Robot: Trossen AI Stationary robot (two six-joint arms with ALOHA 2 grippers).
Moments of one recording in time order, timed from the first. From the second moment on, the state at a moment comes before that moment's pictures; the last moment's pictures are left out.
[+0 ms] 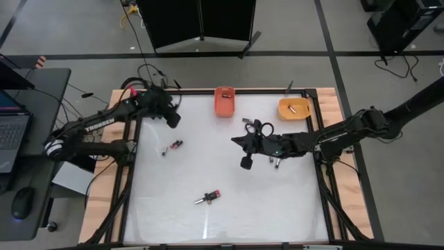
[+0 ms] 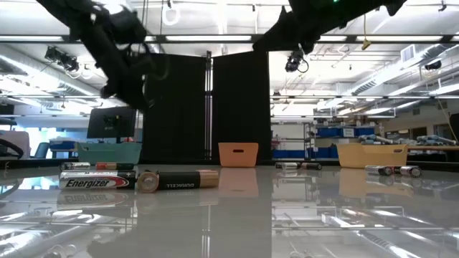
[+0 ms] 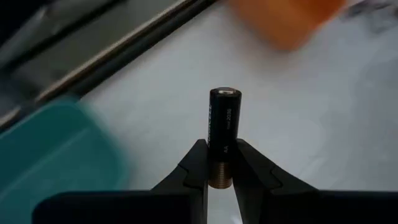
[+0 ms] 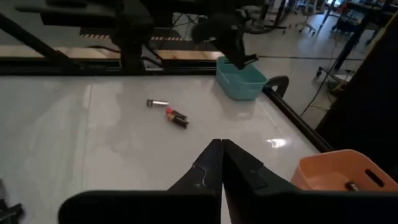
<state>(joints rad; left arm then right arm) 0.68 1.06 0.74 -0.54 -0.06 -0.16 0.16 1.39 0.82 0.22 0.52 0.03</state>
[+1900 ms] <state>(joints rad) 1.06 1.79 1.12 -0.85 -0.21 0.03 0.16 1.39 0.74 0.24 0.51 0.08</state>
